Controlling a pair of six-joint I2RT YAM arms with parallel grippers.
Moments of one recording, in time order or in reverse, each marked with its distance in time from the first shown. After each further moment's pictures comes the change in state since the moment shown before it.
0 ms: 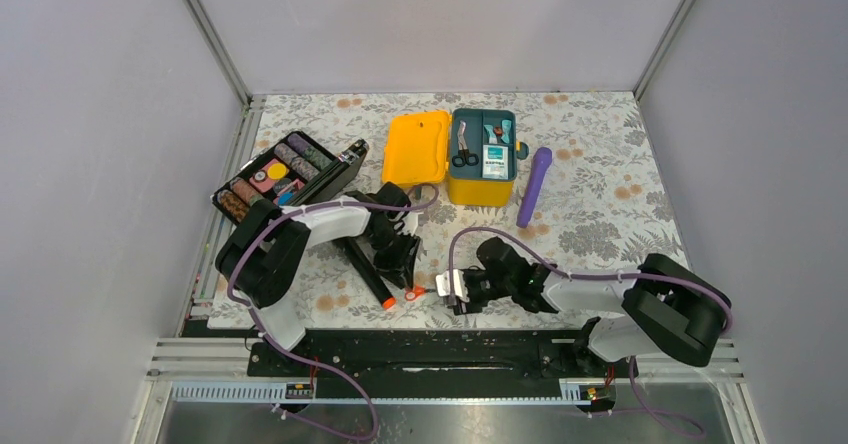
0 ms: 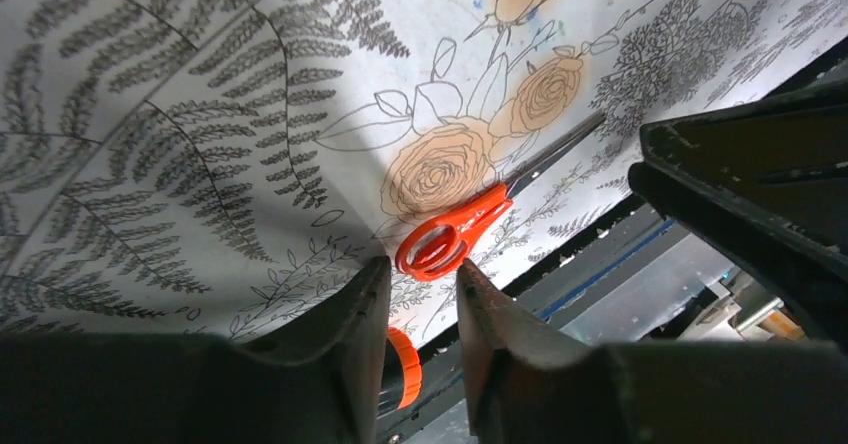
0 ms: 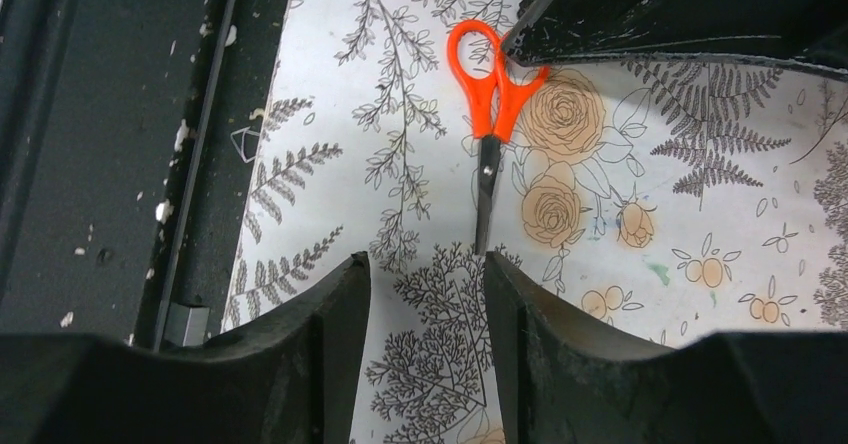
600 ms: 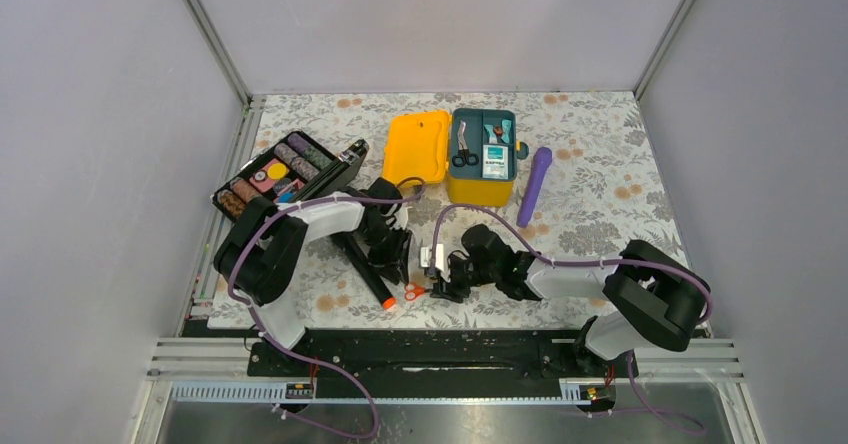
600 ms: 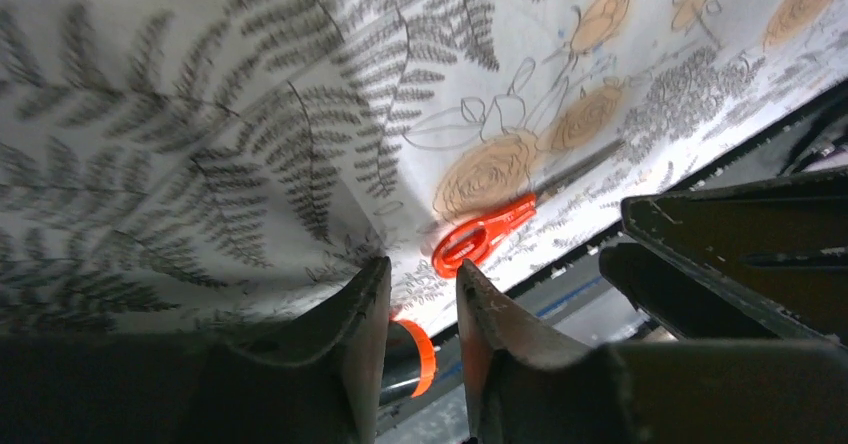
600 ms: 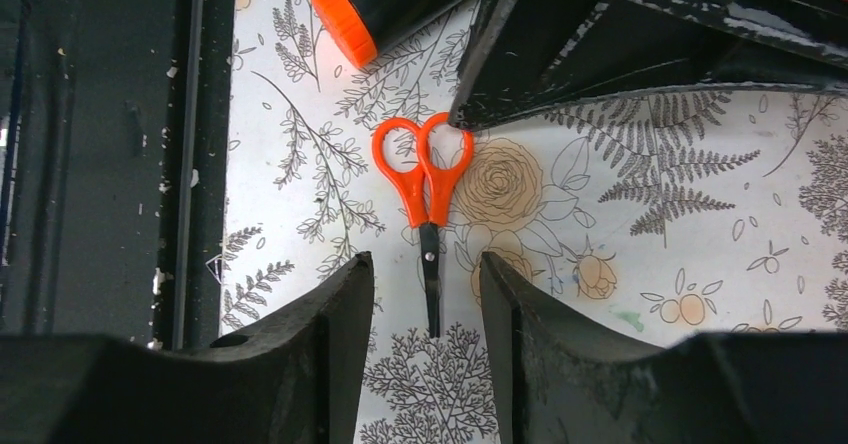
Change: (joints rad) left arm 0.060 0.005 0.021 -0.022 -0.018 -0.069; right arm 0.004 0.133 0.153 0.042 0.028 0.282
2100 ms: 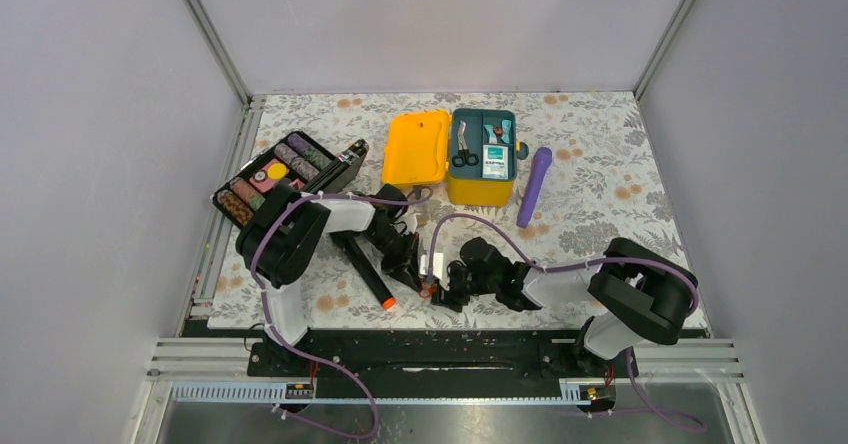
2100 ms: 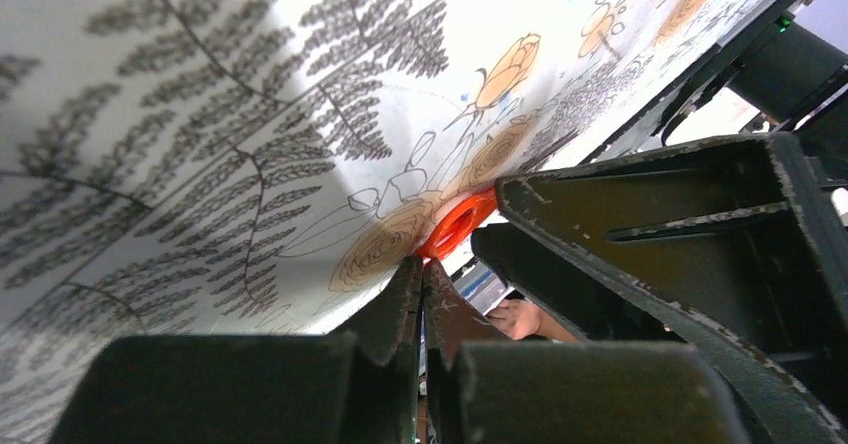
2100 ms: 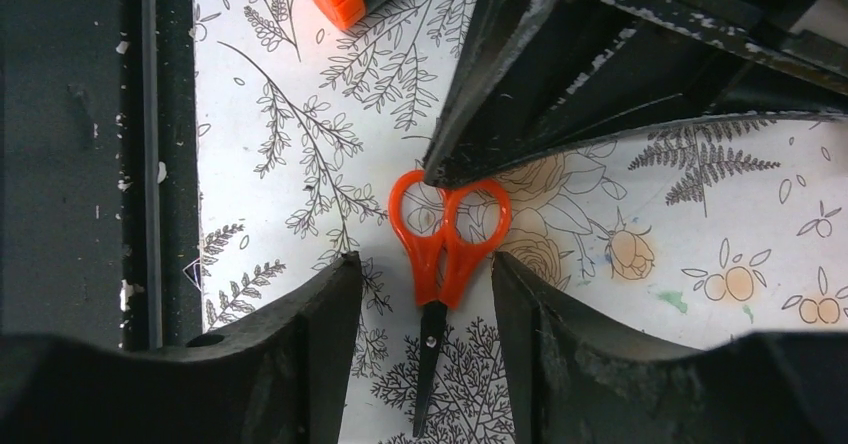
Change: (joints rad) left arm -0.003 0.148 -0.008 0.111 0.277 -0.096; right arm 0.056 0.056 -0.073 0.138 0.120 0.066
